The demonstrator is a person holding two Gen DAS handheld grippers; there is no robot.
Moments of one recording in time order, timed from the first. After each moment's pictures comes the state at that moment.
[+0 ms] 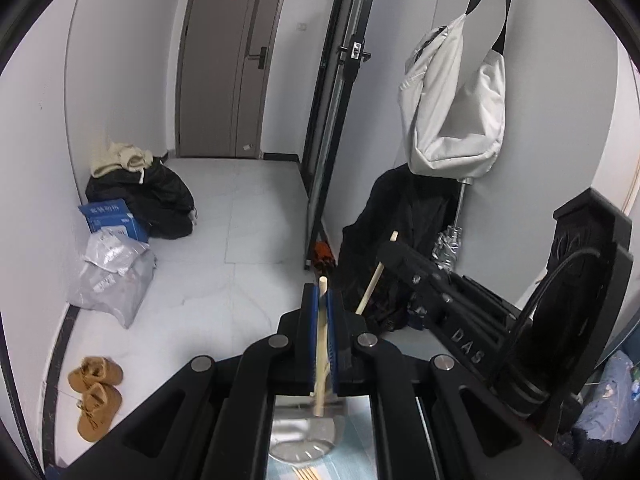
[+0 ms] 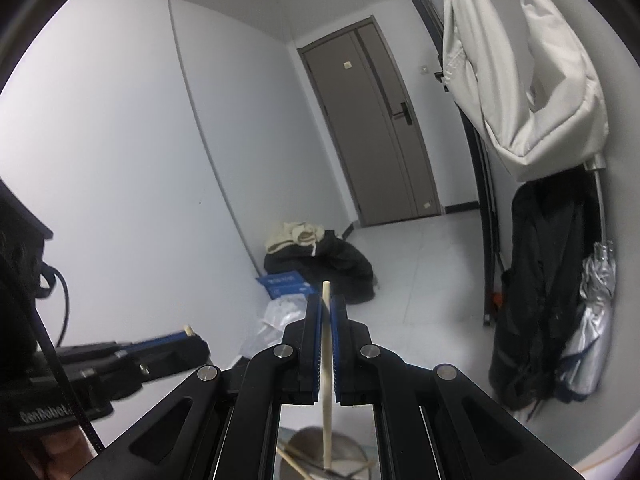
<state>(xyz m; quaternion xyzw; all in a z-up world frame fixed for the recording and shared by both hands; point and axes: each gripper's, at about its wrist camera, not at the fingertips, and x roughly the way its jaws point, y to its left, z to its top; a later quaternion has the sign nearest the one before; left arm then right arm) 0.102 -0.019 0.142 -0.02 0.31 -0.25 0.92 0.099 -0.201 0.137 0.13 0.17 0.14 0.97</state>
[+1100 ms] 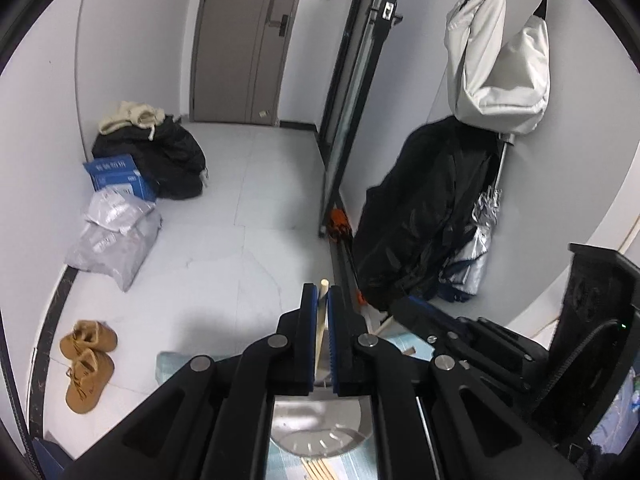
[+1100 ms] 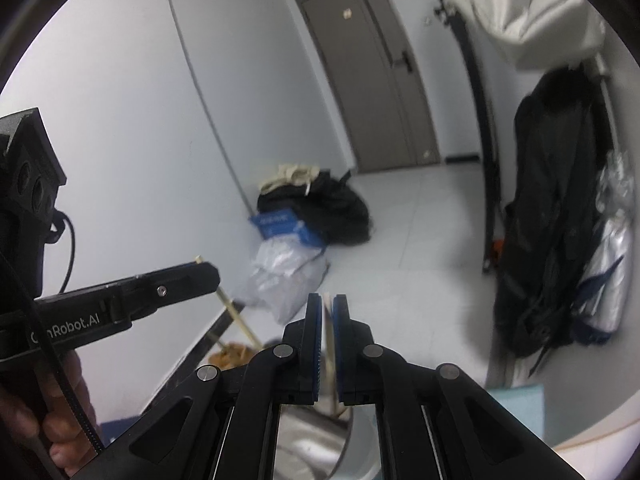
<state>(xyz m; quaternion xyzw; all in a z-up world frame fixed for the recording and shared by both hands) 0.126 -0.017 0.073 -0.04 0.37 -0.22 0.90 0.102 -0.192 0.051 0.11 0.27 0.16 0.94</state>
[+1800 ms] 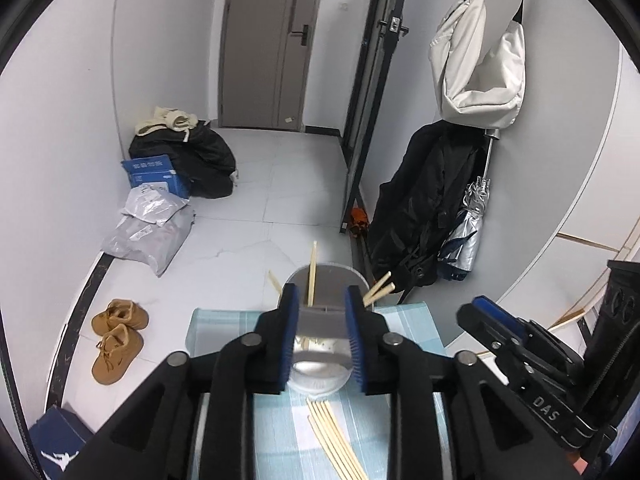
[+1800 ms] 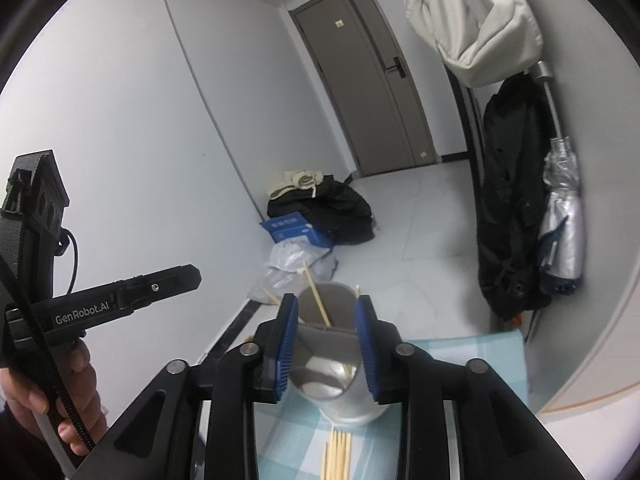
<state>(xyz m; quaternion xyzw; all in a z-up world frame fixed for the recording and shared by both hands) 0.033 -0.002 0.102 -0.03 0.36 -0.17 0.92 -0.013 -0.214 0.071 0.14 0.24 0.15 0.95</state>
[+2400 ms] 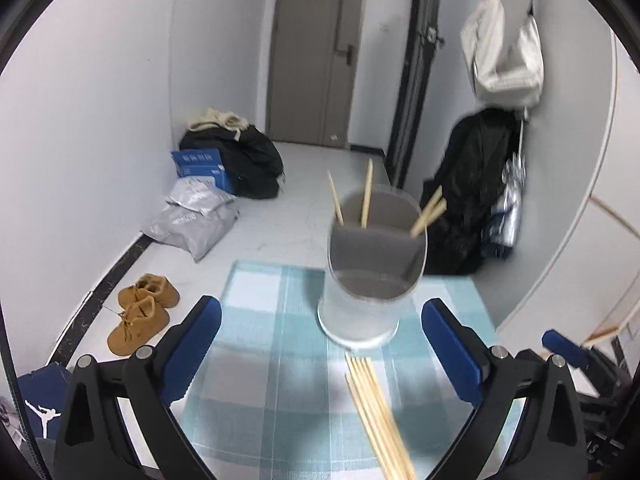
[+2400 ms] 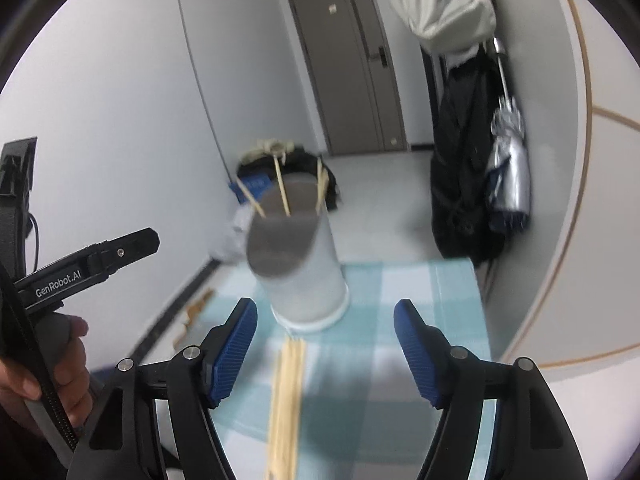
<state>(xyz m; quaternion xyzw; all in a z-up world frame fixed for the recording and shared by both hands) -0.023 0.013 0.006 -0.03 0.31 -0.09 0.95 -0.093 -0.206 -0.010 0.07 0.29 0.09 0.95</state>
